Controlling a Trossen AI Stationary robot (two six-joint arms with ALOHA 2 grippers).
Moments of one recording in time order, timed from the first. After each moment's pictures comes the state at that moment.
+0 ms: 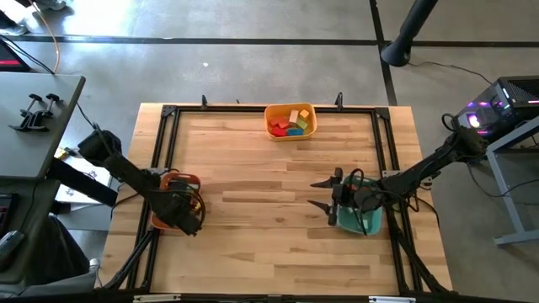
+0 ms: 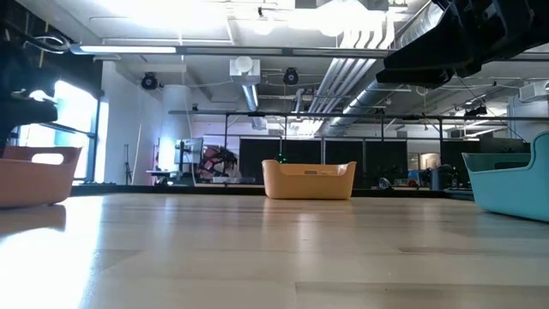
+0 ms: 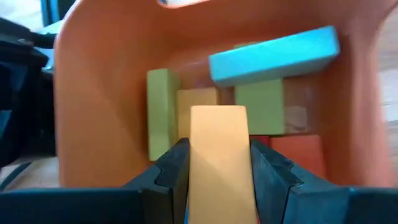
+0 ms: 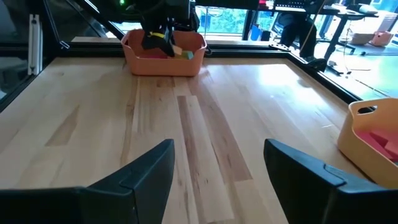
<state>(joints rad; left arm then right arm) -0.67 1.42 0.72 -1.28 -0.21 -2.03 0.47 1.17 0.41 0.43 0.63 0.13</state>
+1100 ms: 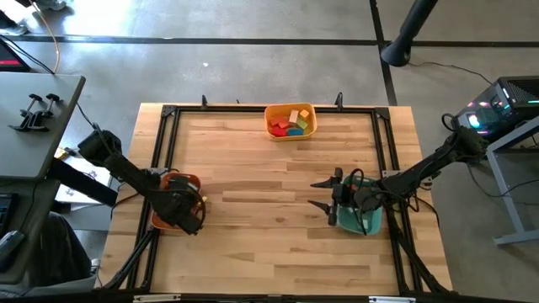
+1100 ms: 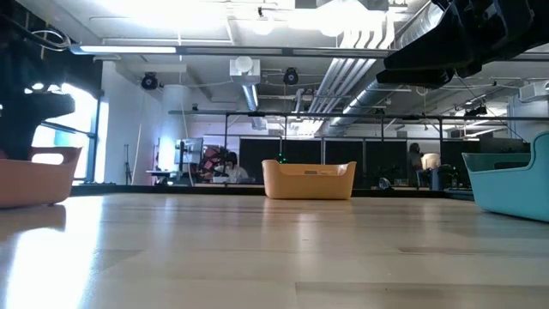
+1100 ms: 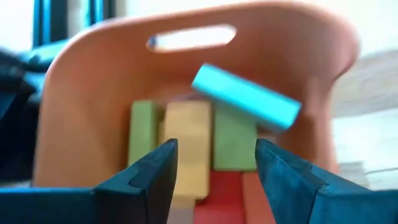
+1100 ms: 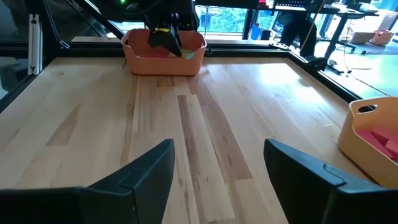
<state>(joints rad) -0.66 1.42 0.73 -1.28 -0.33 -2.12 0.47 1.17 0.41 0.43 0.63 0.13</state>
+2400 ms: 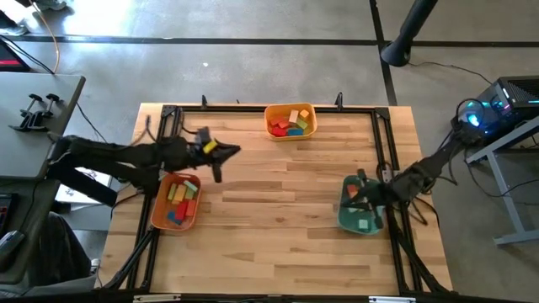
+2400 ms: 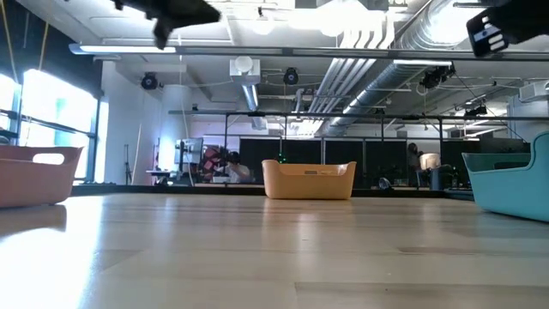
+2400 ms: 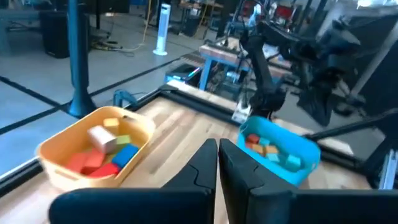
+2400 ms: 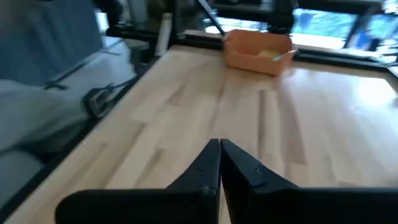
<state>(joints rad) -0.05 0.94 0.68 0.11 -0.38 -0.27 0.65 0.55 0.41 -0.19 0.40 0.10</state>
